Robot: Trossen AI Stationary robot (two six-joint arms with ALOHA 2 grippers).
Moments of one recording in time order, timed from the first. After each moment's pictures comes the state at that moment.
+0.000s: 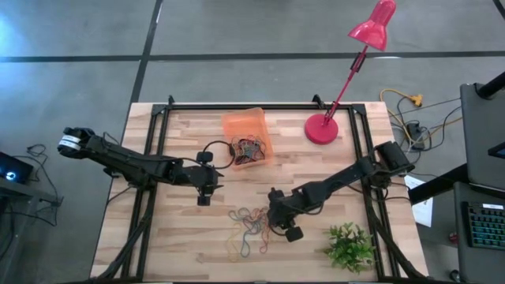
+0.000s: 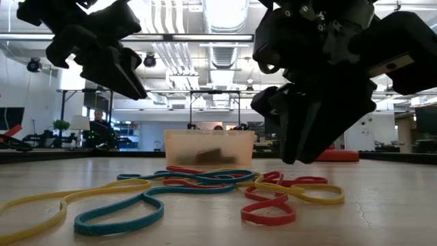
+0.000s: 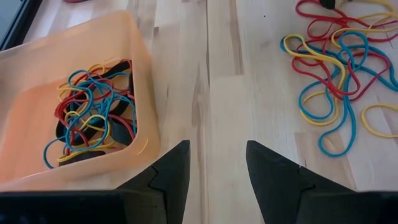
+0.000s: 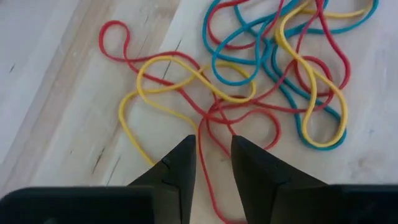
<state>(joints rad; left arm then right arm) -0.22 1.12 0.63 -0.25 -0.29 -0.02 0.34 1.87 1.06 -0.23 -0.12 0.05</state>
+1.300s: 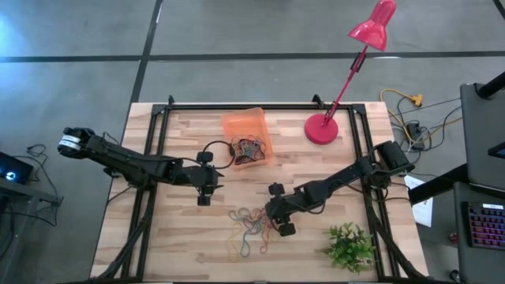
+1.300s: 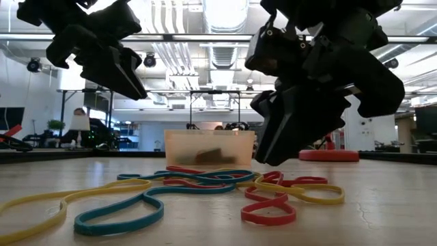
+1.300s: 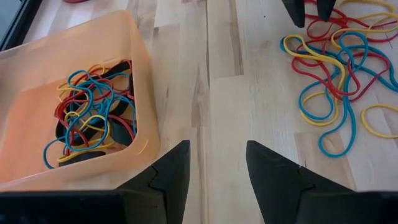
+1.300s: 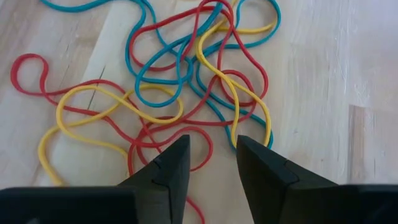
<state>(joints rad) -0.22 1.13 0.63 -0.25 -0.29 -0.02 0.33 1.87 0.99 -0.07 0.06 0.11</state>
